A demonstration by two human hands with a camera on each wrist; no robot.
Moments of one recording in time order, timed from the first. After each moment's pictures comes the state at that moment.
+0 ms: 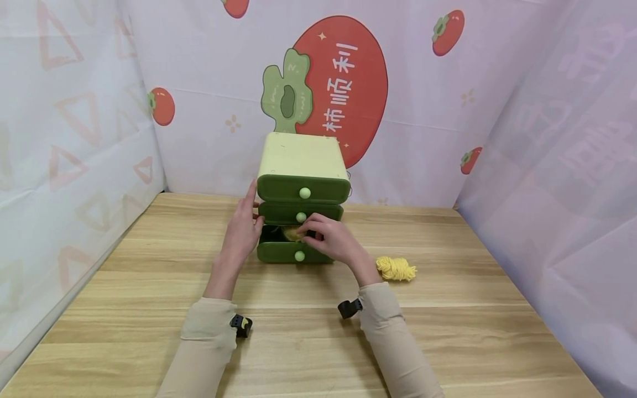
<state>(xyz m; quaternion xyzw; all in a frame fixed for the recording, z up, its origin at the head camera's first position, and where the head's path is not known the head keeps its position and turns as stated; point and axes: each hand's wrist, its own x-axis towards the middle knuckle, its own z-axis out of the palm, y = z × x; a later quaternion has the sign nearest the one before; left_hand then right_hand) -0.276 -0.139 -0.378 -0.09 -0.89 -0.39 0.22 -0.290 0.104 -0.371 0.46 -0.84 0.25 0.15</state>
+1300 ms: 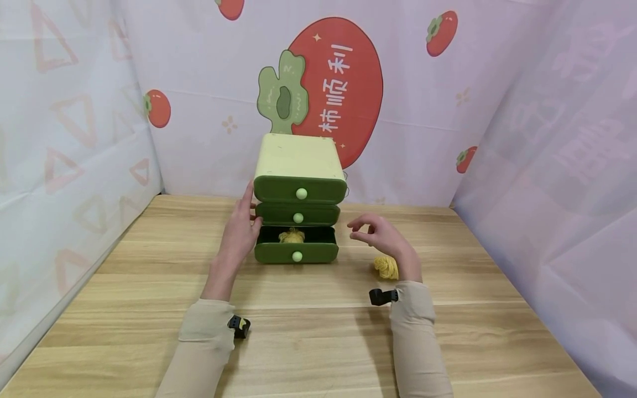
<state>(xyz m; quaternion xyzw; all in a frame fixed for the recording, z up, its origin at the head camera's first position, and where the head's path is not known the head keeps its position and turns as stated) -0.276 -0.139 -0.379 -0.08 -0.89 -0.40 0.19 -0.300 0.213 -0.360 0.26 -0.90 0.34 0.00</state>
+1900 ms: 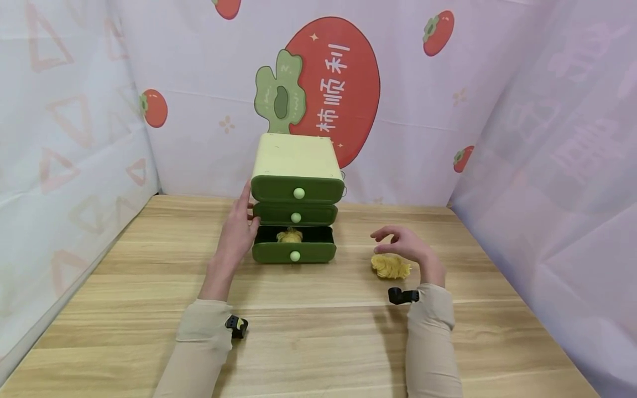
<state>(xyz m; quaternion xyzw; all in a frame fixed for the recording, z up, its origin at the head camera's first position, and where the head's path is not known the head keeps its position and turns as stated) -0.276 -0.139 -0.379 -0.08 -0.89 -0.41 0.19 -0.292 0.272 -0.370 0.18 -0.93 0.32 -0.09</state>
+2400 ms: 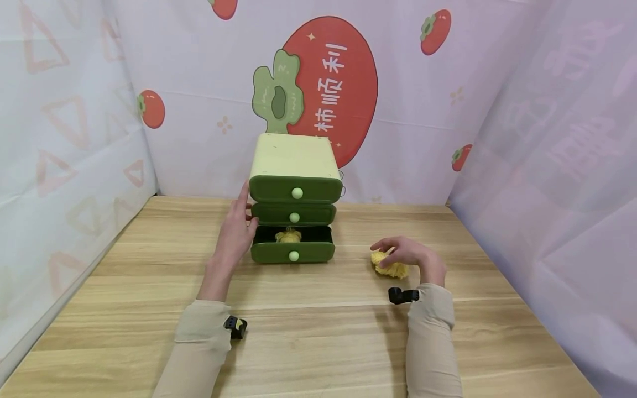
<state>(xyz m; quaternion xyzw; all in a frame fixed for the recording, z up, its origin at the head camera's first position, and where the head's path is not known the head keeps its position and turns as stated) -0.278 -0.140 -0.380 -0.08 -0.89 -0.41 0.19 -0.292 0.285 -0.380 0.18 -0.92 0.29 -0.20</state>
